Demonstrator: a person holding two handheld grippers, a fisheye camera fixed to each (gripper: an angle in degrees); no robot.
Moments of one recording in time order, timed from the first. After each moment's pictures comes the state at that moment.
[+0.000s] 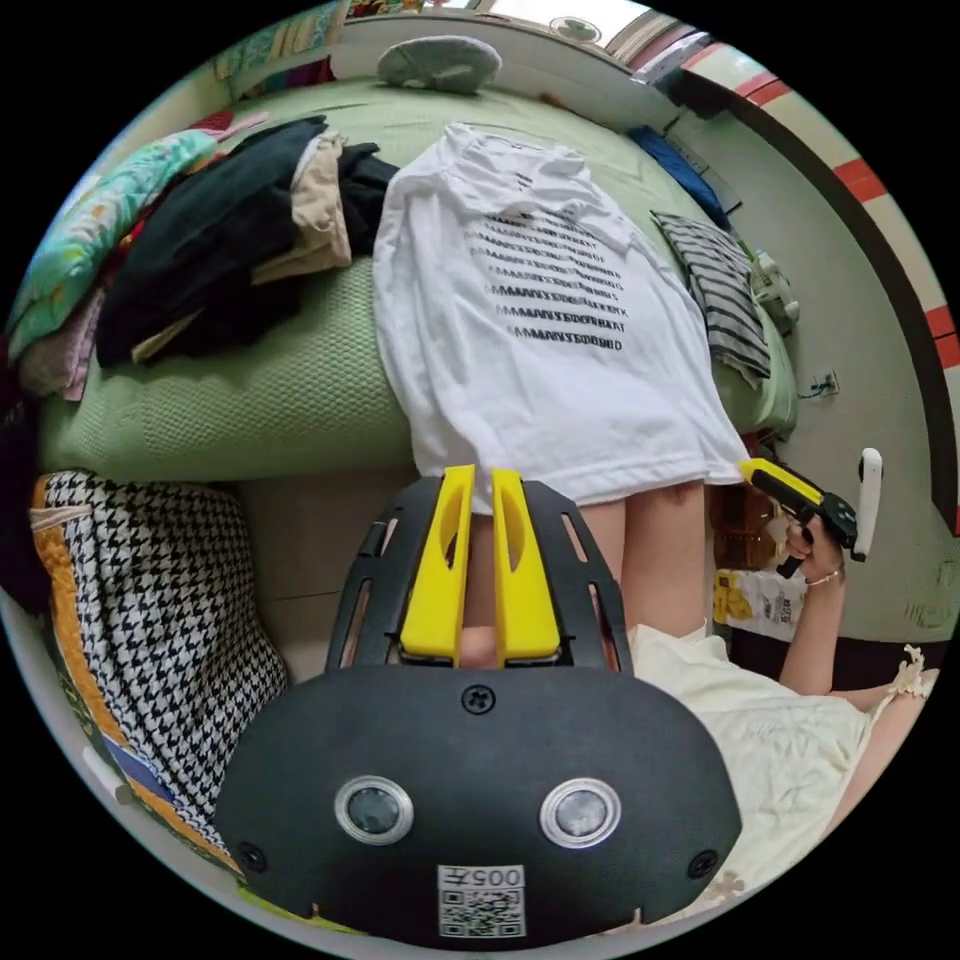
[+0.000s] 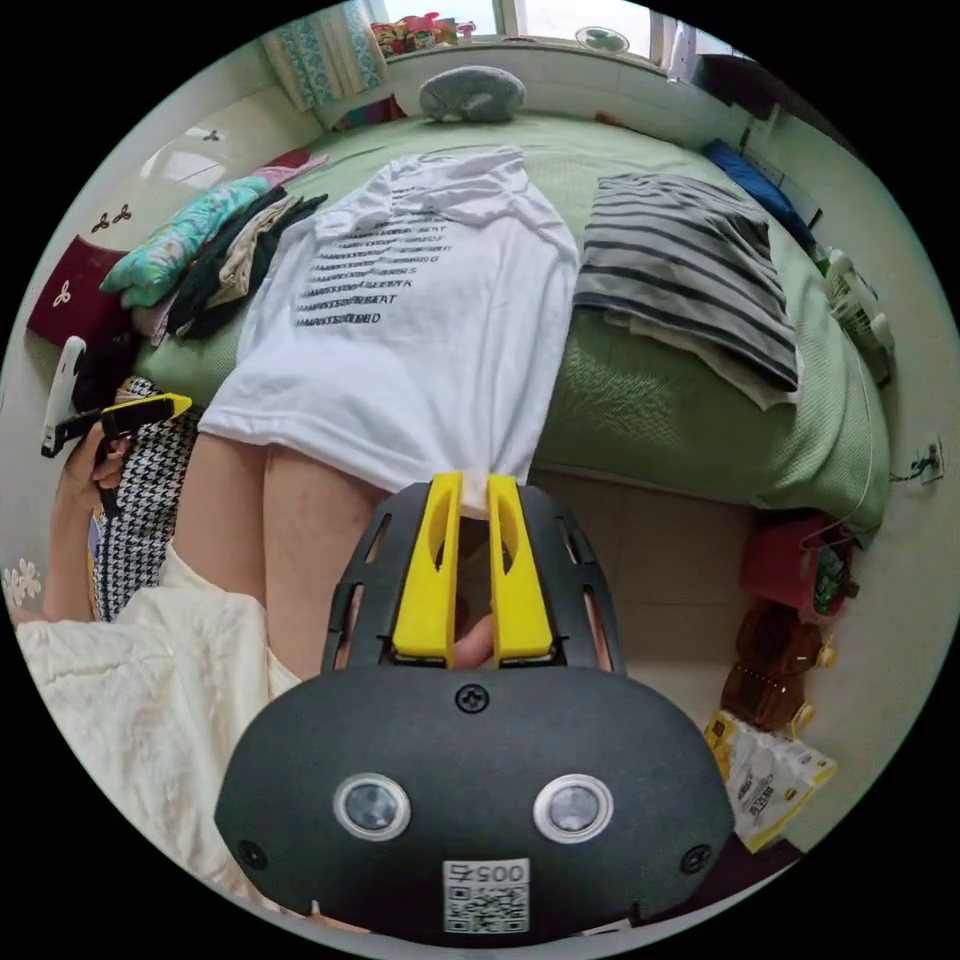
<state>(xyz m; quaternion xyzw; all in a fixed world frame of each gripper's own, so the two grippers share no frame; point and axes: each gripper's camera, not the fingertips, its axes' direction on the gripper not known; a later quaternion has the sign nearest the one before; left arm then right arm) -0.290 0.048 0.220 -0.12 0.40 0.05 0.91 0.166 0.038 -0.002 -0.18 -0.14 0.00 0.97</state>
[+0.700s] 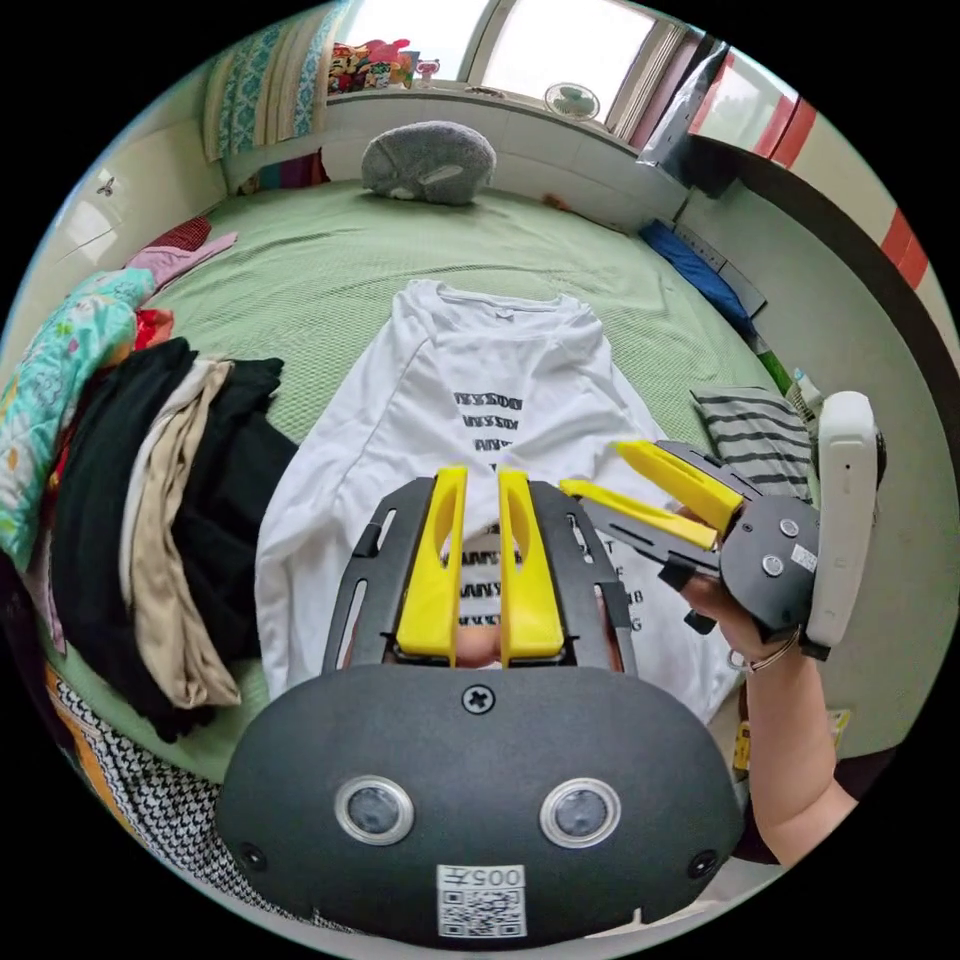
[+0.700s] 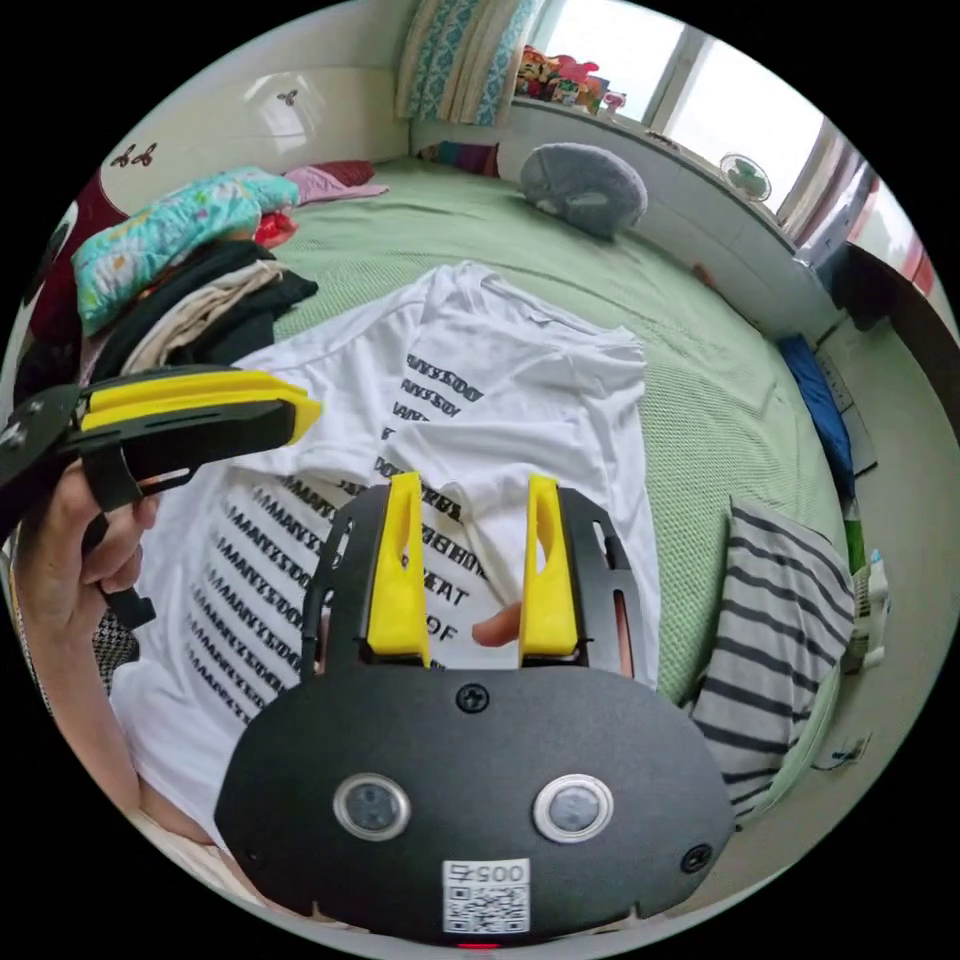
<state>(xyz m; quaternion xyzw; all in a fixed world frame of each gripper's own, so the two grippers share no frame) -0.160 -0.174 0.289 -0.01 0.39 -0.02 0.92 0.070 -0.214 0.213 -0.07 -0.11 -0.14 0.98</state>
